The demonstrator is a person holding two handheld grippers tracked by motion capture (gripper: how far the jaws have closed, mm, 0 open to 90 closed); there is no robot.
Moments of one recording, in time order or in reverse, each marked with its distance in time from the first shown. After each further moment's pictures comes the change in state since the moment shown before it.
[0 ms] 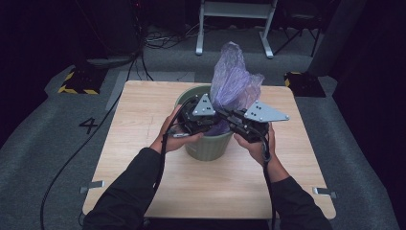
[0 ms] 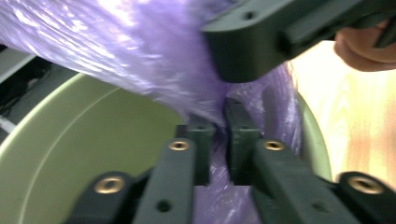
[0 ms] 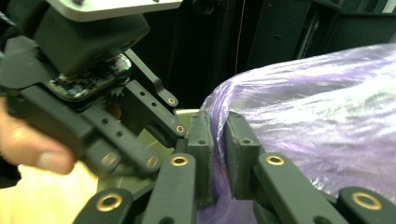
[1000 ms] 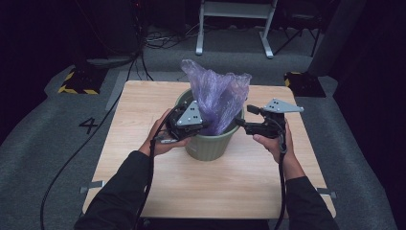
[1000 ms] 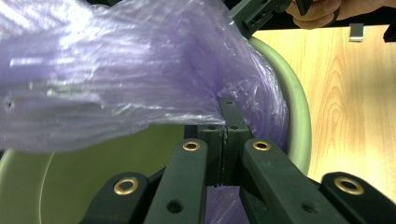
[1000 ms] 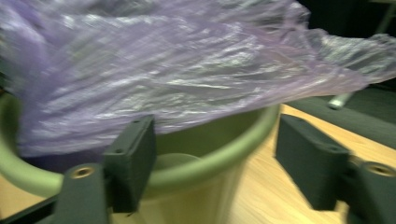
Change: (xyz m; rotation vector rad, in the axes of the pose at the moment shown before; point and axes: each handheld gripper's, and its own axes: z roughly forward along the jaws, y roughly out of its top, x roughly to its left) left arm -0.002 -0.025 -0.020 -0.041 -0.025 0.097; right arm -0.061 -0.046 -0.017 0.183 -0.047 0.205
